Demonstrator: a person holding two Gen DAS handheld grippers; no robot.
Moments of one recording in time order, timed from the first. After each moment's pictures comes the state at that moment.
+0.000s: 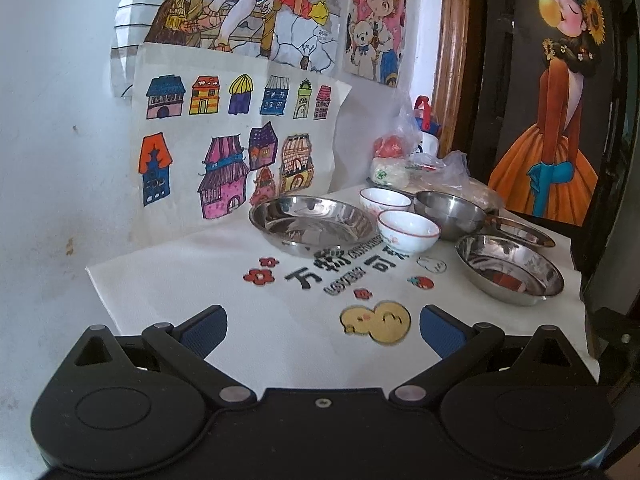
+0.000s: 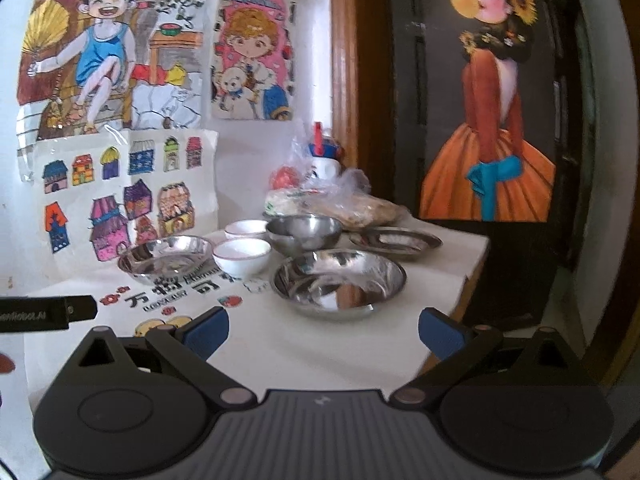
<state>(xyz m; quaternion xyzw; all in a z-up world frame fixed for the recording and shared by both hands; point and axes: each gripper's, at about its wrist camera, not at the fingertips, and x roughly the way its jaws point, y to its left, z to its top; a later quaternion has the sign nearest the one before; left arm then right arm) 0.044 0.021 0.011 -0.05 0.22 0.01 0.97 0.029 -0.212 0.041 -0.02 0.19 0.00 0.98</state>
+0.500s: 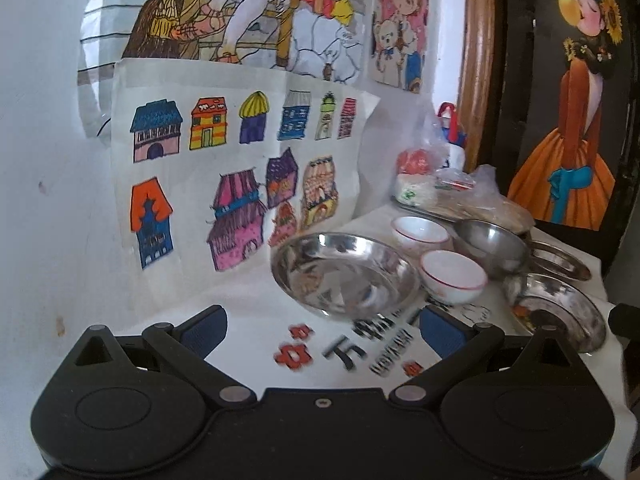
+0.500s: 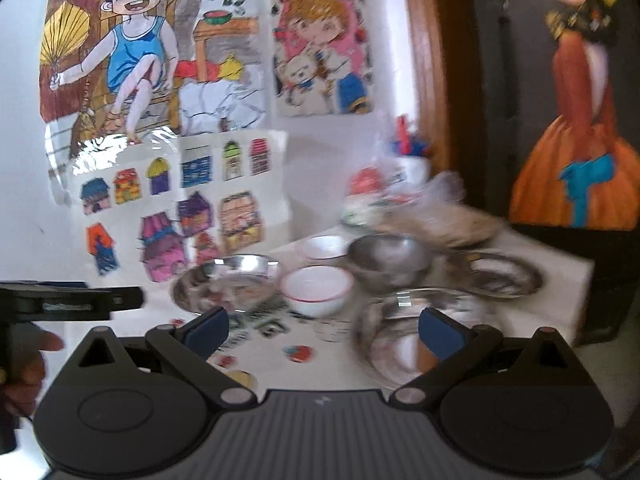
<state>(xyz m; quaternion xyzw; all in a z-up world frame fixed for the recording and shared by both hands) 0.129 0.064 0.039 -0.04 0.24 0.01 0.97 0.138 -0.188 0.063 0.02 0.24 0.14 0.96</state>
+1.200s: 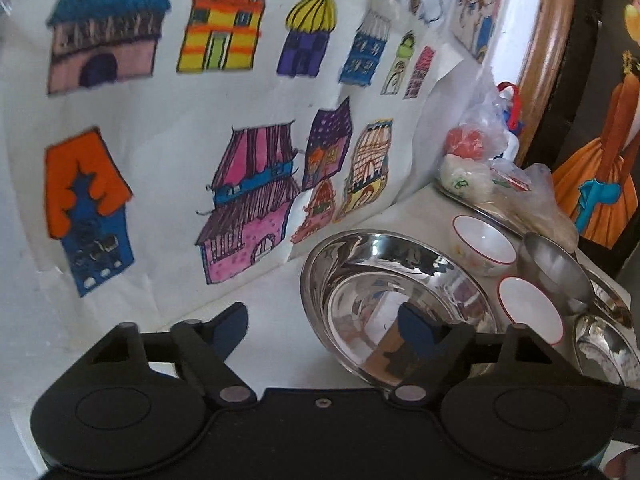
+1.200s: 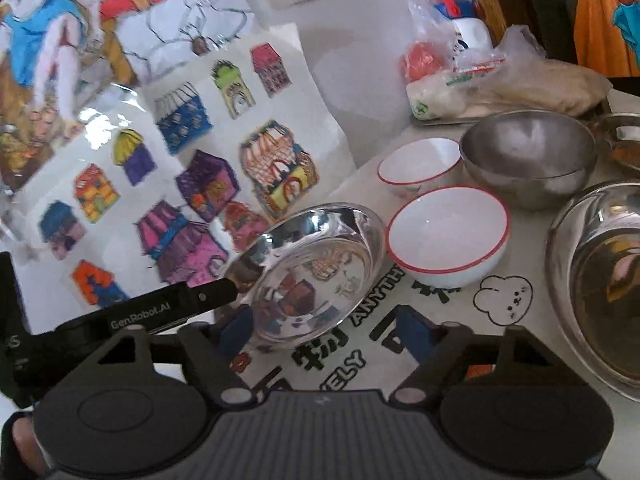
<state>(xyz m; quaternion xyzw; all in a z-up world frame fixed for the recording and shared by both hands) 0.257 0.119 0.003 -0.12 0.31 0.00 0.94 0.266 -0.110 -0.008 0.15 0.36 0.16 0.91</state>
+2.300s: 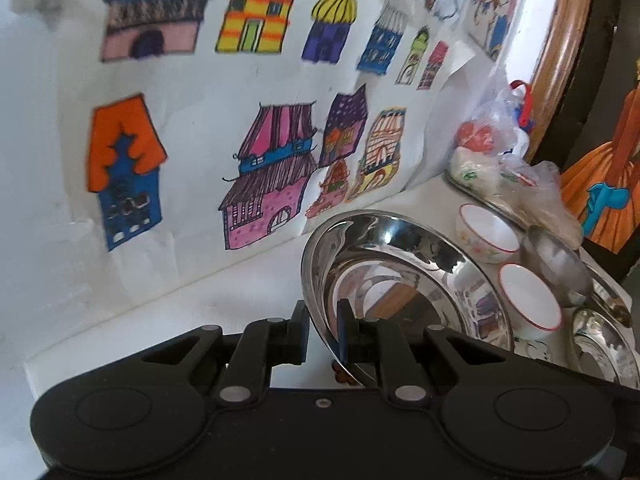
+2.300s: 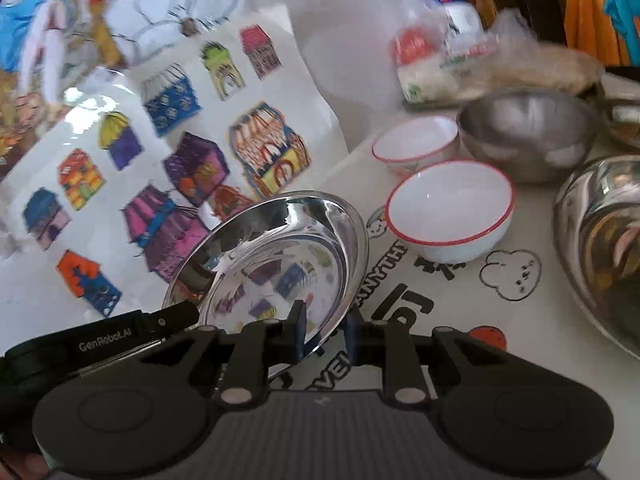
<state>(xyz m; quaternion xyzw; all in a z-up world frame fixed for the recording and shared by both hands) 0.227 0.118 0.008 -0.13 0.32 0.02 0.94 0.244 -0.100 -0.007 0.14 0.35 0.15 0.91</state>
